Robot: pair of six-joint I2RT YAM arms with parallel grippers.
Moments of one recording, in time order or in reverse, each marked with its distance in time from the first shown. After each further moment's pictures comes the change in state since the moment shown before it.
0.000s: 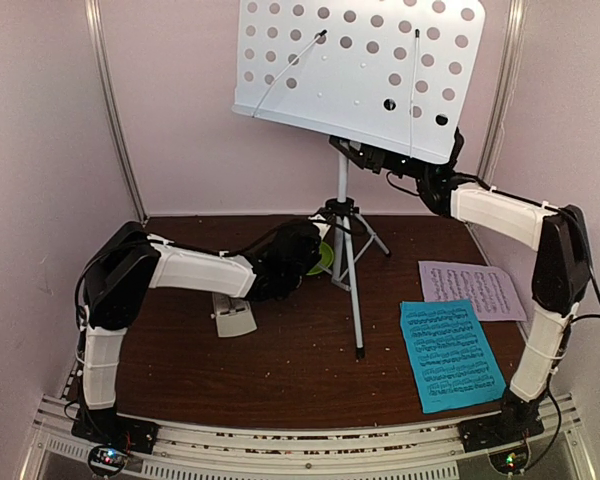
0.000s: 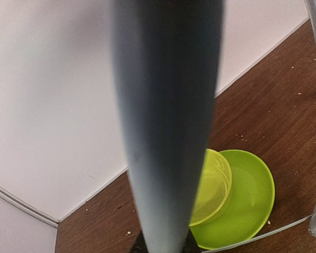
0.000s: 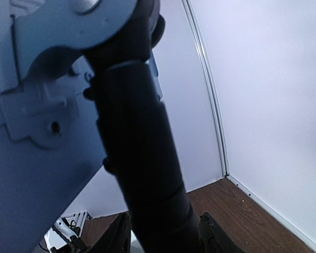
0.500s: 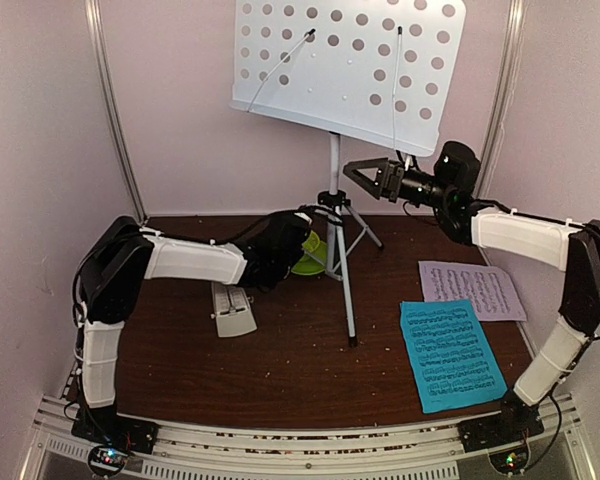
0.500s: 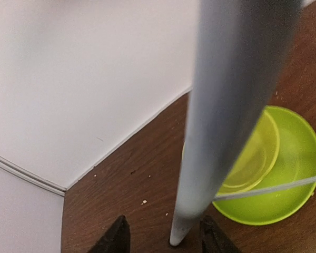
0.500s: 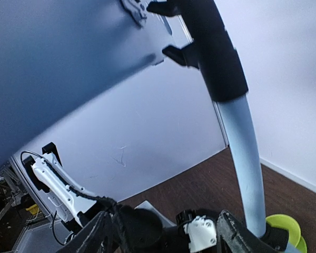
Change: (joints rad) left arm 0.064 -0.010 0.024 -0.177 -0.020 -0.081; right arm -0.015 -0.197 -0.333 0.022 0.055 0.034
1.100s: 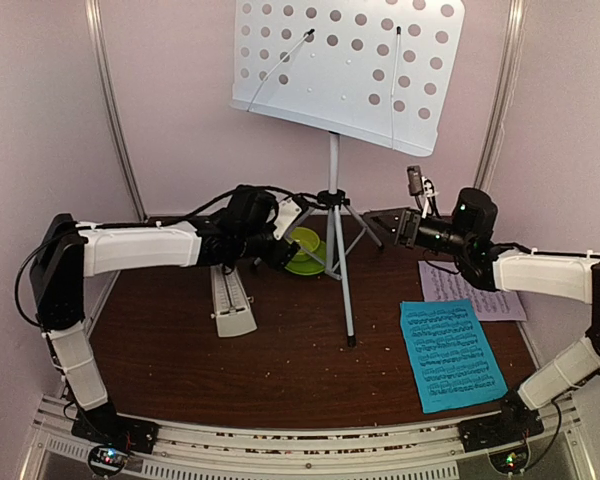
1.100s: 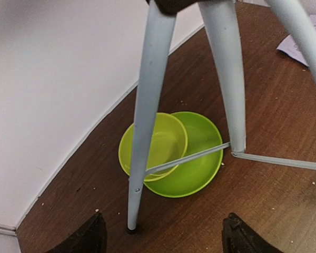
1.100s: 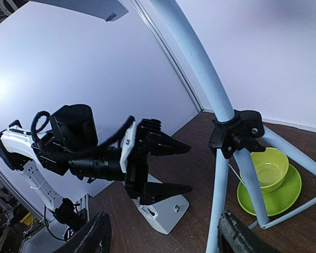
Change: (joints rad) left arm 0.059 -0.274 -0.102 -0.234 0.530 -0.014; right arm -0.004 -0.226 -0.434 0.022 0.145 0.018
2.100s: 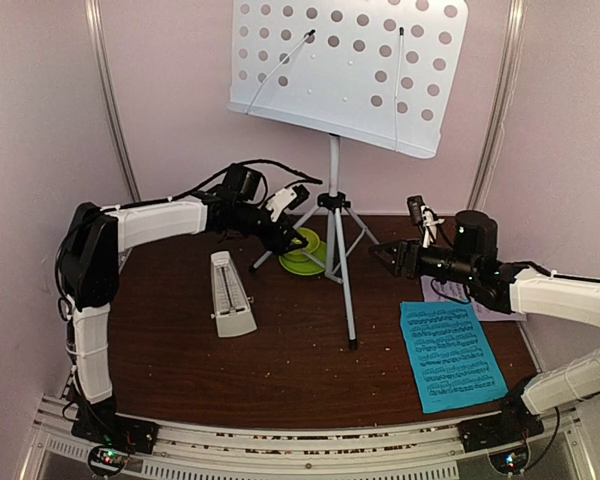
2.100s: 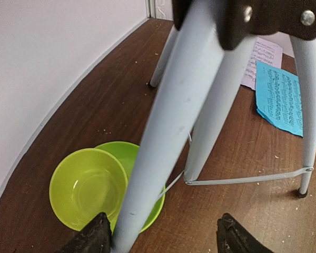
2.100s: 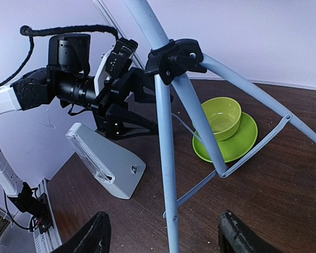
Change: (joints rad) left arm 0.198 0.219 0.309 -0.179 0.731 0.069; right arm 0.092 -0.193 -0.137 -0.334 0.295 -0.150
